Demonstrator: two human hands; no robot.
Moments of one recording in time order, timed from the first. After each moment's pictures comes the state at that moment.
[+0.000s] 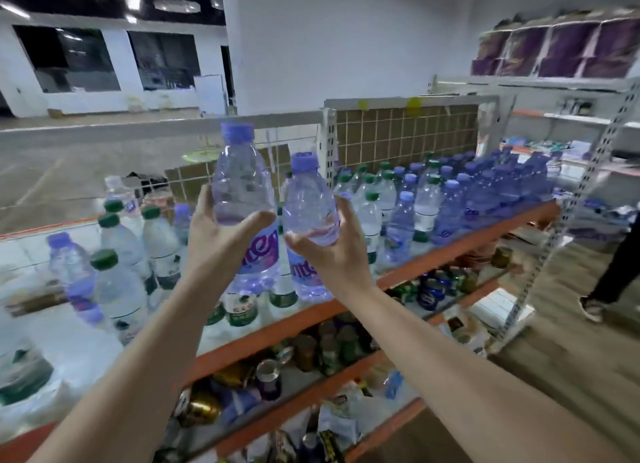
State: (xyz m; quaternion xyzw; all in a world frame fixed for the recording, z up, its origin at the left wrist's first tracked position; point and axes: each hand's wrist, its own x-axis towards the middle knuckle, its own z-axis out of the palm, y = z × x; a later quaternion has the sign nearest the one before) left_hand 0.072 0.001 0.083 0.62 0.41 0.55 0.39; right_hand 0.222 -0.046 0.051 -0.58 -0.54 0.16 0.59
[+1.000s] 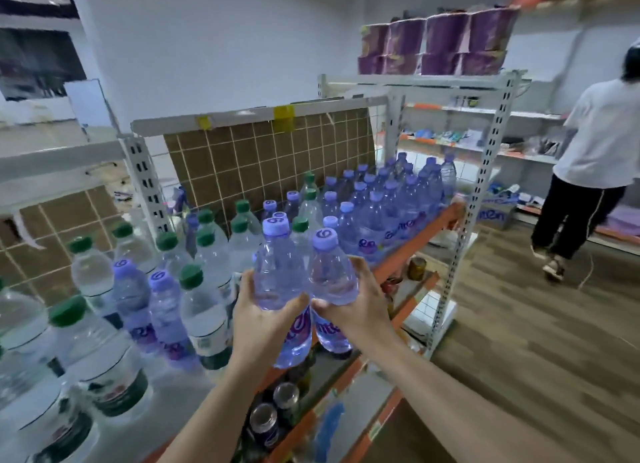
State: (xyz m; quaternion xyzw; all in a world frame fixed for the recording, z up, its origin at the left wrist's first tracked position) left_hand 0.436 0.054 0.002 0.65 0.34 0.44 0.52; right_hand 0.571 -0.013 -0.012 -0.71 -0.41 0.13 0.56
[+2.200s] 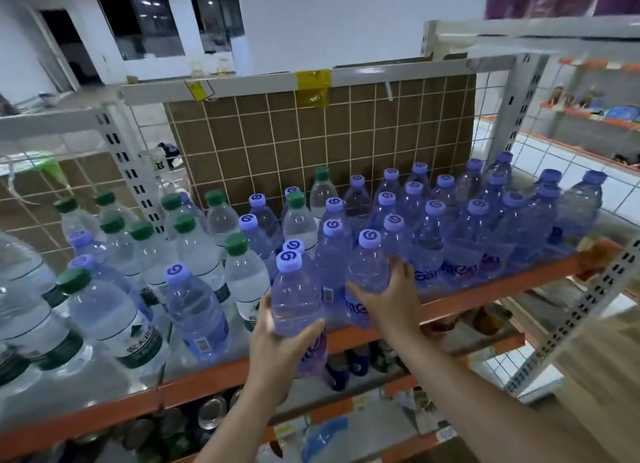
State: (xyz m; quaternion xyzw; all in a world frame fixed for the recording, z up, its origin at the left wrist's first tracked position) left_hand 0.652 0.065 -0.060 0.52 0.52 0.49 0.47; right_hand 0.837 0.096 -0.067 -0.71 -0.48 0.15 0.49
